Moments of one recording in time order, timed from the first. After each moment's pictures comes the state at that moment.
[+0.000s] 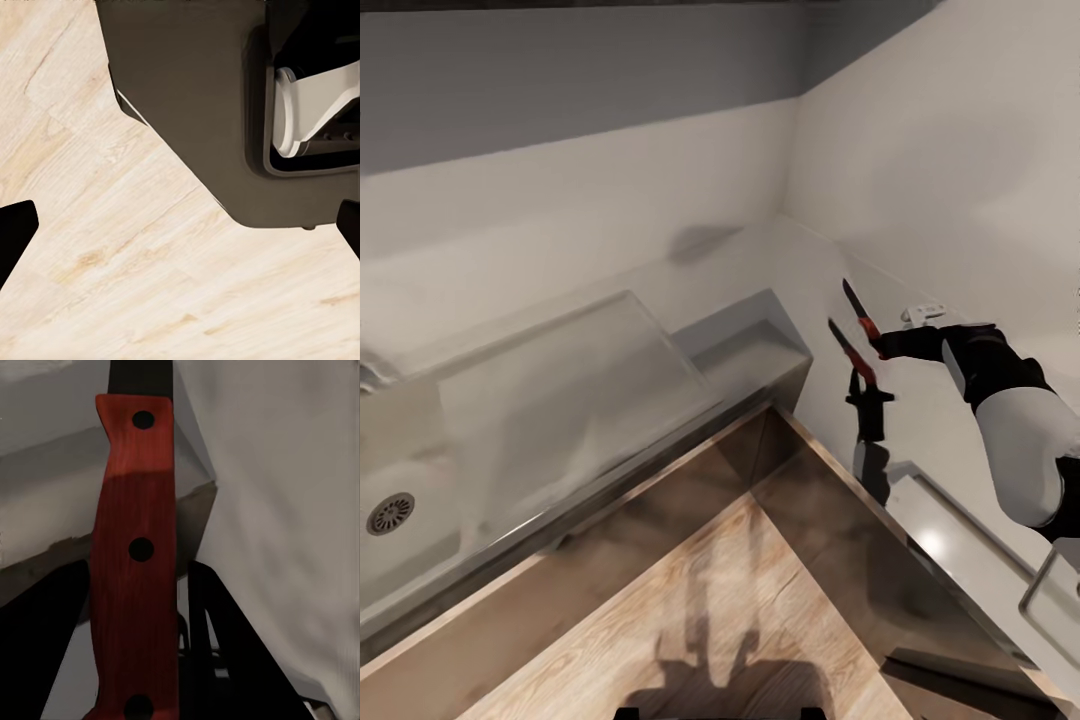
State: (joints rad) left arm 0.33 -0.01 -0.20 -0.90 0.02 0.23 0.15; right arm -1.41 -0.24 -0.21 -0.43 0.40 0.40 0.50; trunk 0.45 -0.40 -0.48
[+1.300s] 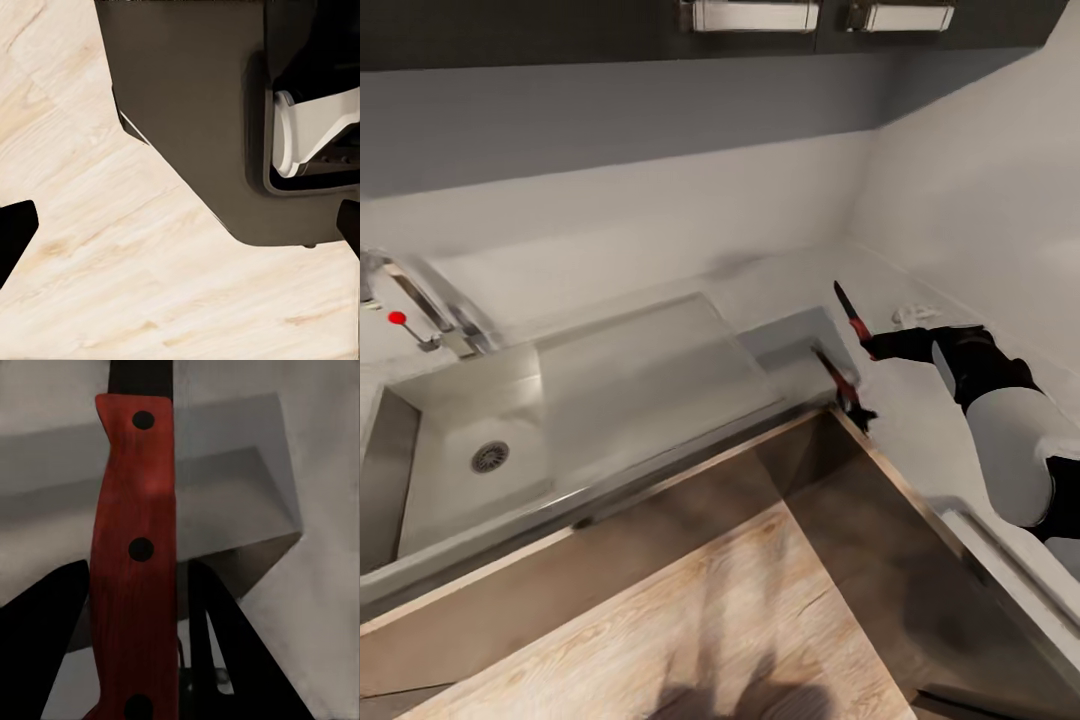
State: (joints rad) left arm 0.33 -0.01 -0.20 -0.90 0.02 0.23 0.14; right arm -1.41 -0.22 -0.21 -0.42 0.40 0.39 0.50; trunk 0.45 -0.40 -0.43
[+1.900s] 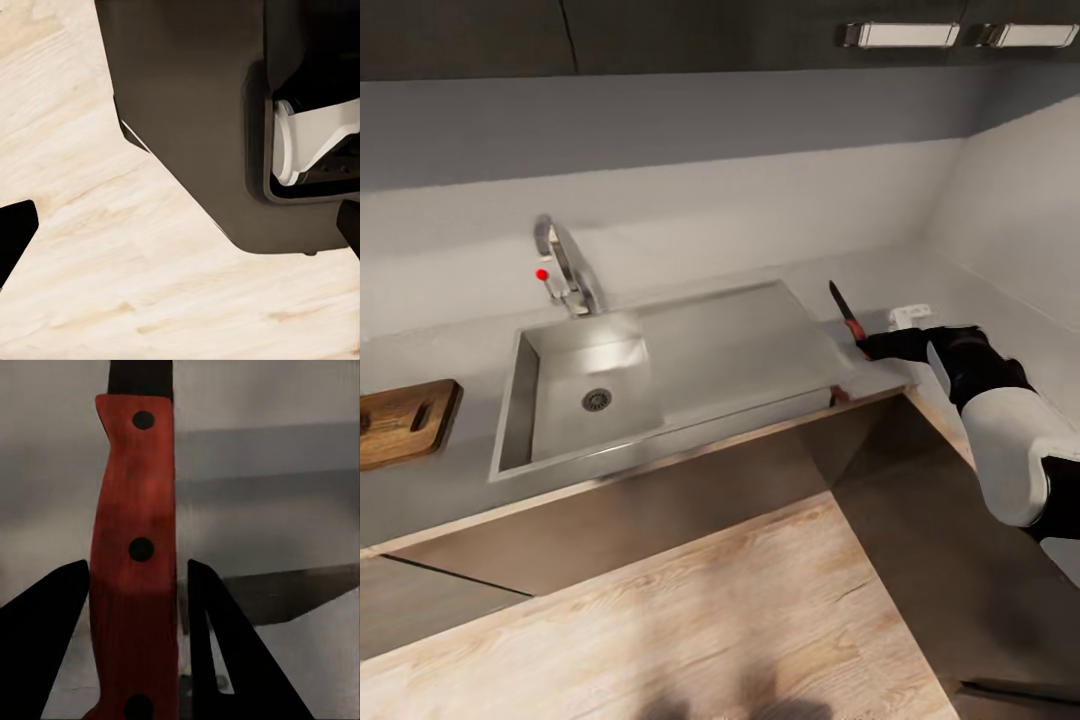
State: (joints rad) left arm 0.33 -0.01 -0.20 -0.90 0.02 0.23 0.14; right arm -1.41 -0.20 -0.21 -0.42 0.40 0.39 0.49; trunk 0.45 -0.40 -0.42
